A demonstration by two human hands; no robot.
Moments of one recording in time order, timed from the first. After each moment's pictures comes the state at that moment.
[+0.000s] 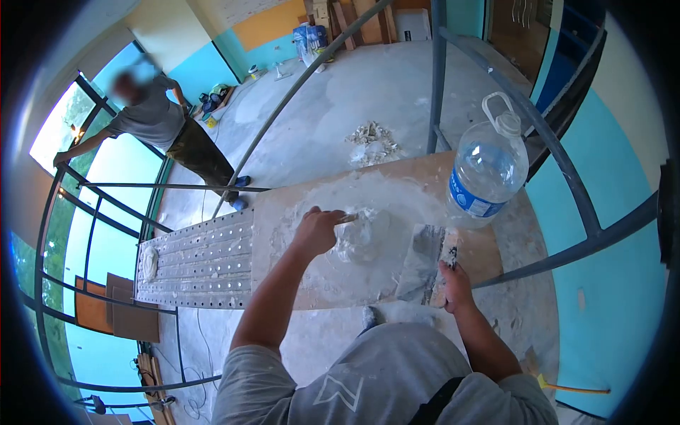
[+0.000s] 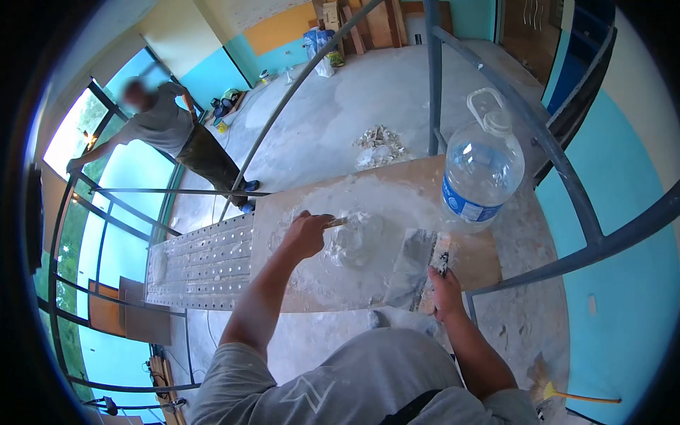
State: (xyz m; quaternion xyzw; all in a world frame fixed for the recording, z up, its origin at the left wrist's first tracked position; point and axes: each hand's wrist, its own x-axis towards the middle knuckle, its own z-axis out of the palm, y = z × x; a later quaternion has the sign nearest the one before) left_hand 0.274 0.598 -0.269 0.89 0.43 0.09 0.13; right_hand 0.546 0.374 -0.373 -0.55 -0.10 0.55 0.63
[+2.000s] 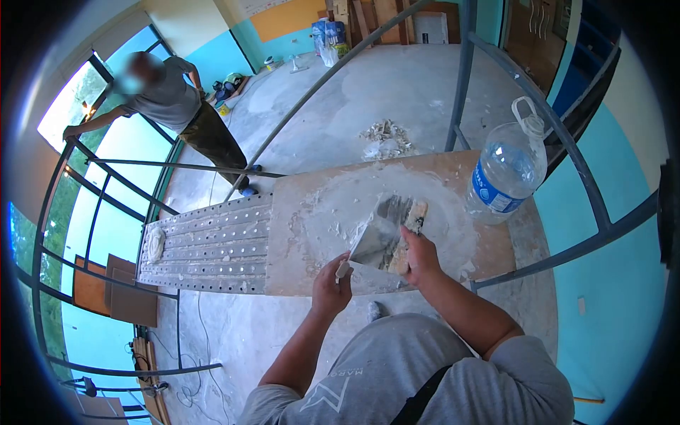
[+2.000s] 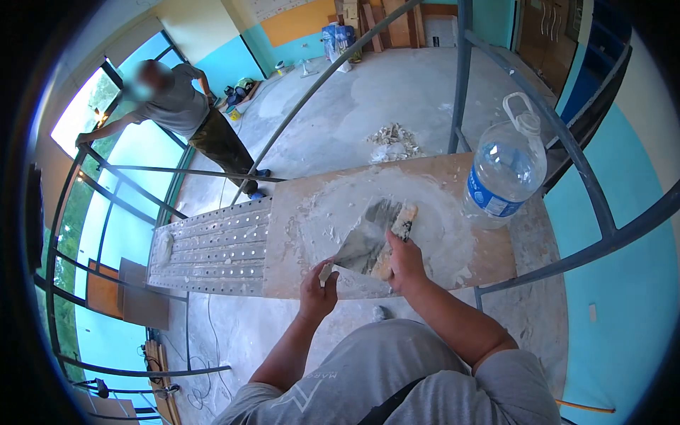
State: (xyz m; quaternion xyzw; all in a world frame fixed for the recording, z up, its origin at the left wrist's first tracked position) left_hand 0.211 0.445 -0.308 0.75 0.47 0.41 0.23; right_hand 0.428 0.464 -0.302 -0.42 -0.03 0.68 0.60
